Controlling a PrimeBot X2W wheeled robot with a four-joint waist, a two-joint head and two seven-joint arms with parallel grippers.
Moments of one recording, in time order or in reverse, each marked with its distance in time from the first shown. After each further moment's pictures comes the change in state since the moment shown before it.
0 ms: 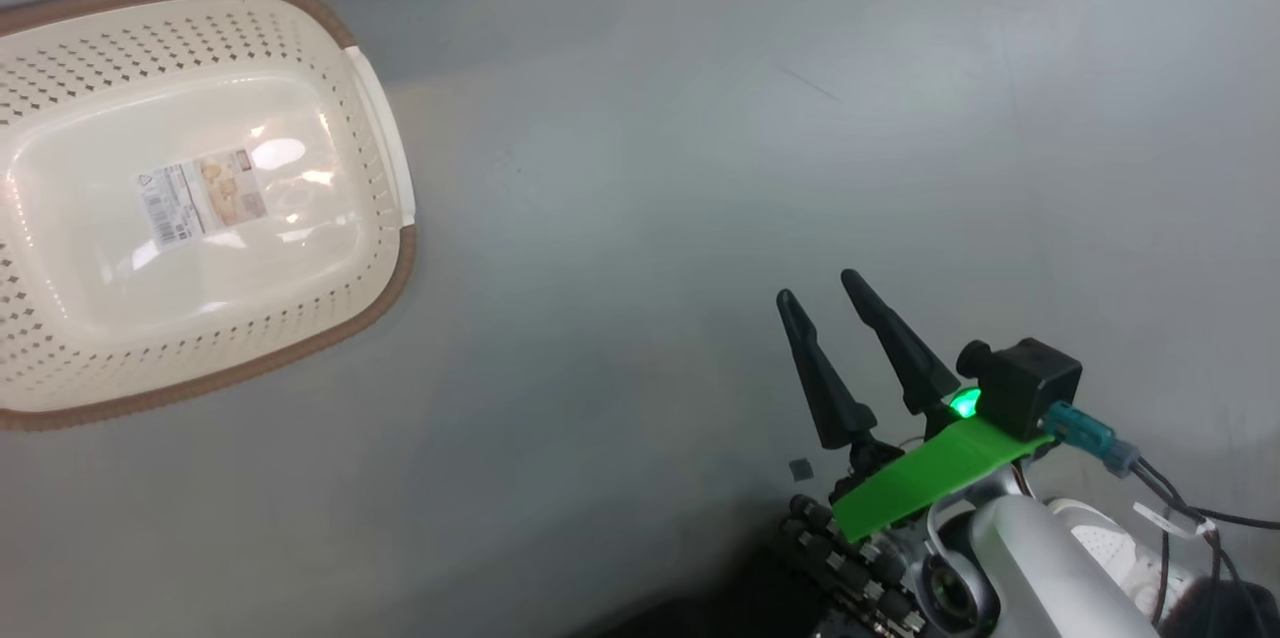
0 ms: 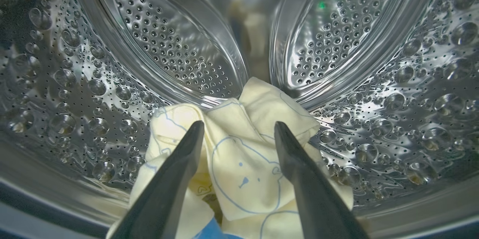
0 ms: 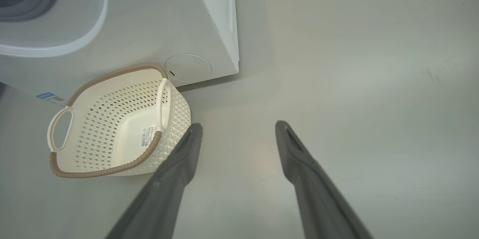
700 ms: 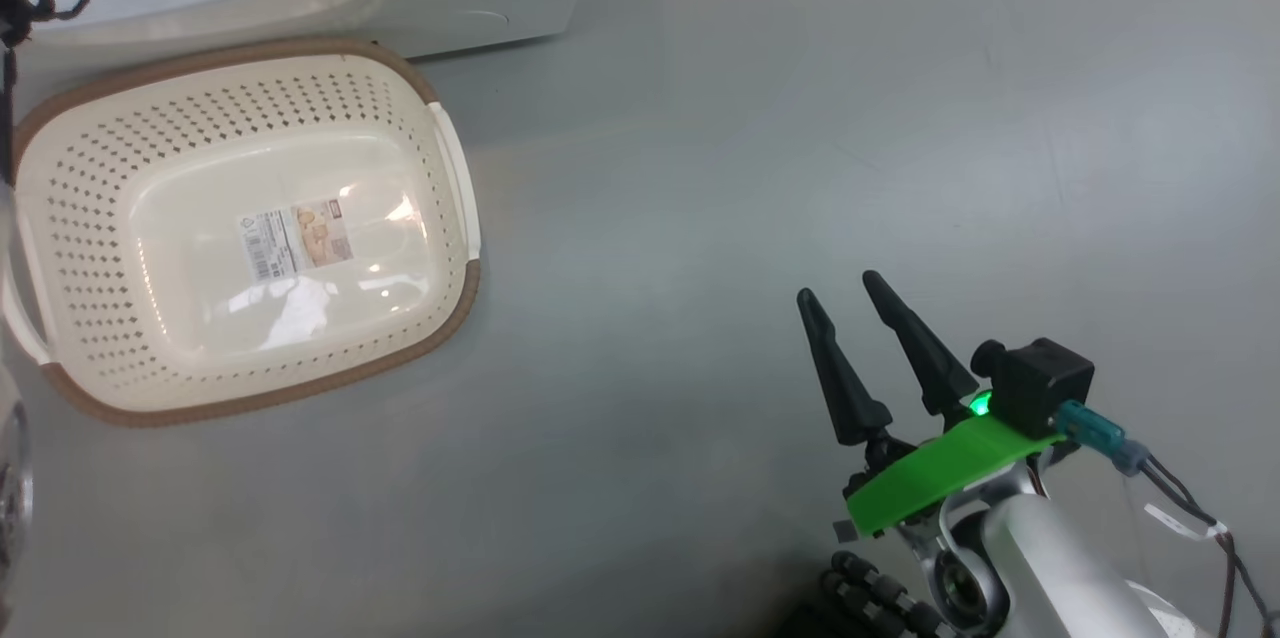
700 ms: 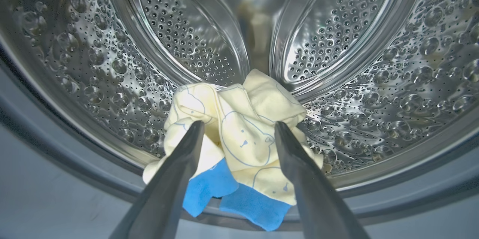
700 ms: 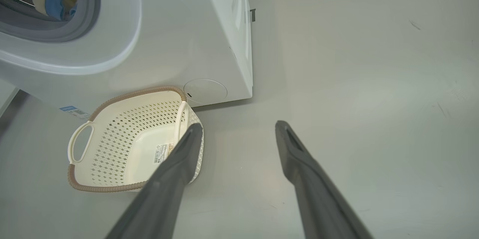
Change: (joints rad) left arm 0.161 -0.086 0.032 0.024 -0.100 0.006 -0.035; right arm -0.002 0.000 -0.034 0.028 -0.024 0.000 0.000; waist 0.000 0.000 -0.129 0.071
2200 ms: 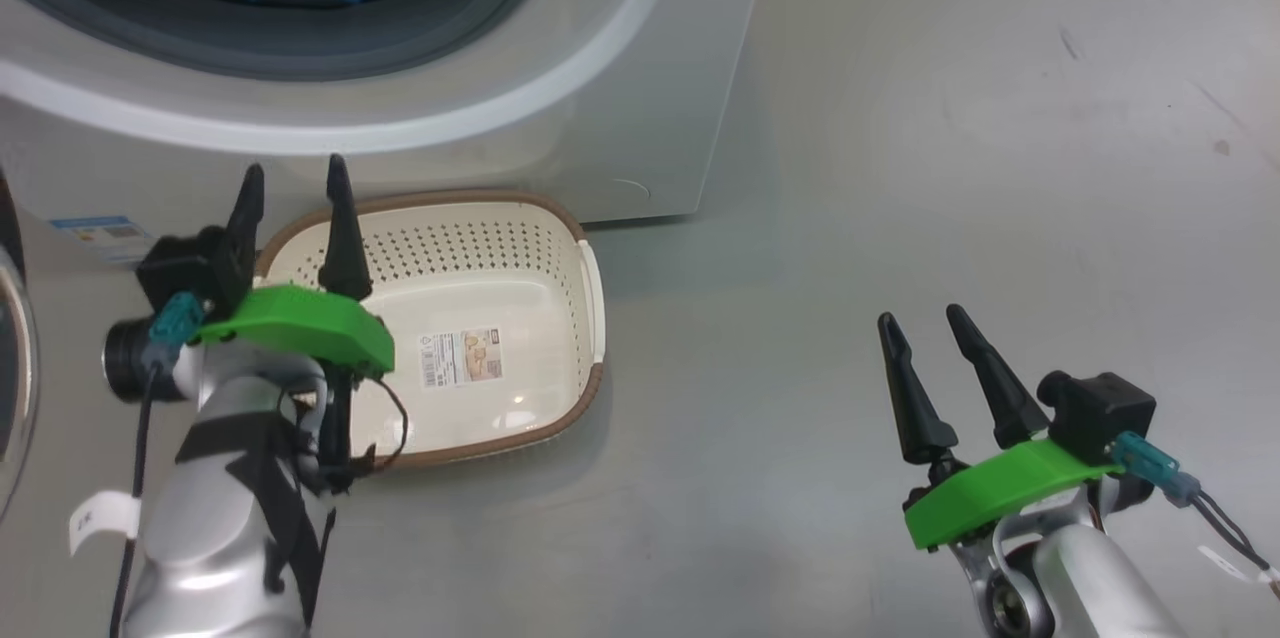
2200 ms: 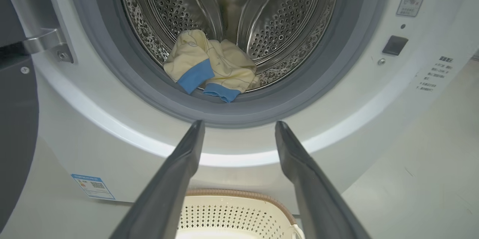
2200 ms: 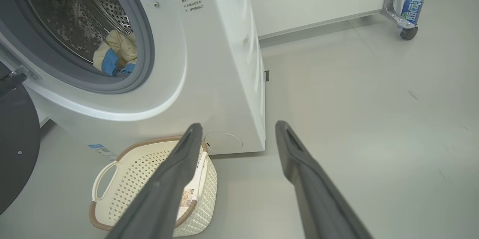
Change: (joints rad) left arm 0.864 -0.172 0.072 -0.616 -0.069 -0.095 -0.014; right arm 0.067 -0.001 -0.129 0.035 -0.052 0.000 0.000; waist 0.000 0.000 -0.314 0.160
